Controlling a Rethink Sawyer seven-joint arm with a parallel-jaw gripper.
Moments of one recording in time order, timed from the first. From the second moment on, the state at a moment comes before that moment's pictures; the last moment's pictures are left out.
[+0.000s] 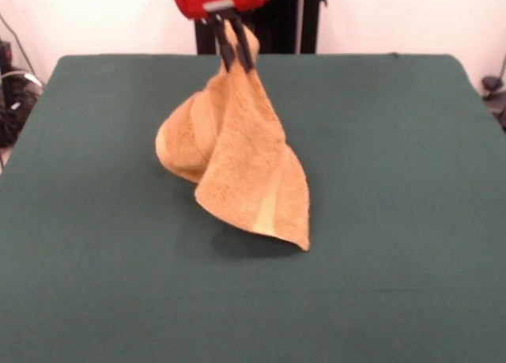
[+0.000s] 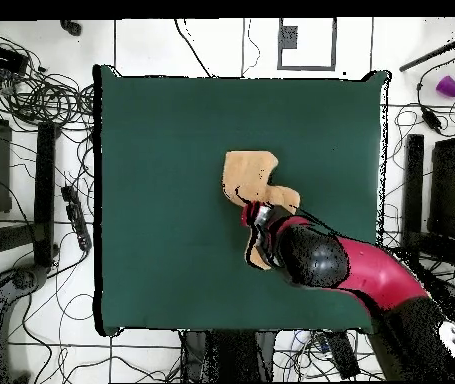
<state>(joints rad) -0.80 -0.79 0.56 2.02 -0.18 0.28 1.82</state>
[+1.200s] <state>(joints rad) -0.51 -0.41 0.37 1.78 -0.32 -0.07 1.82</state>
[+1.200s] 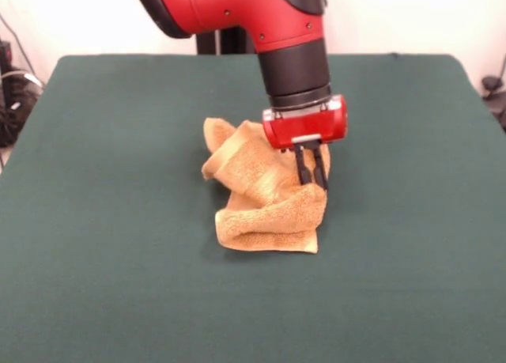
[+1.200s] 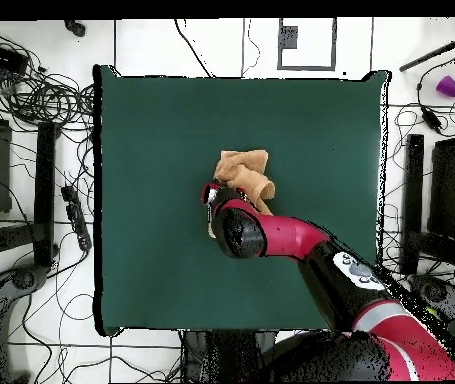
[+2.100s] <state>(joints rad) -0.82 -0.70 0.39 1.95 -0.44 0.23 1.82</state>
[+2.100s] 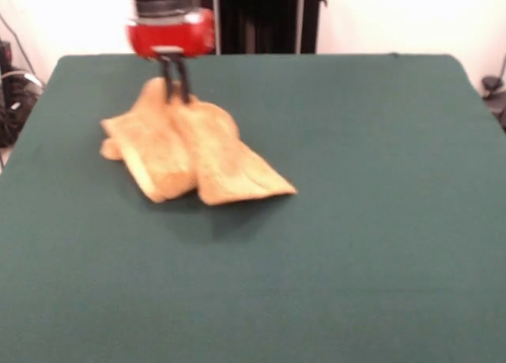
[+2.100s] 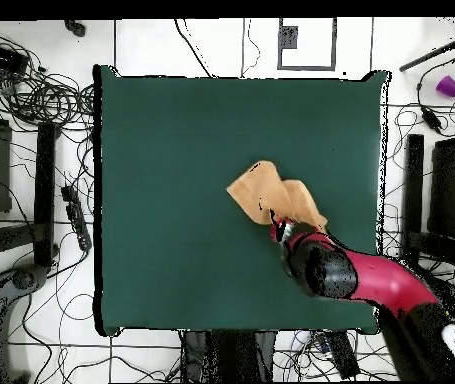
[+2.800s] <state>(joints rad) -1.01 -0.63 0.41 1.98 -0.74 0.23 1.82</state>
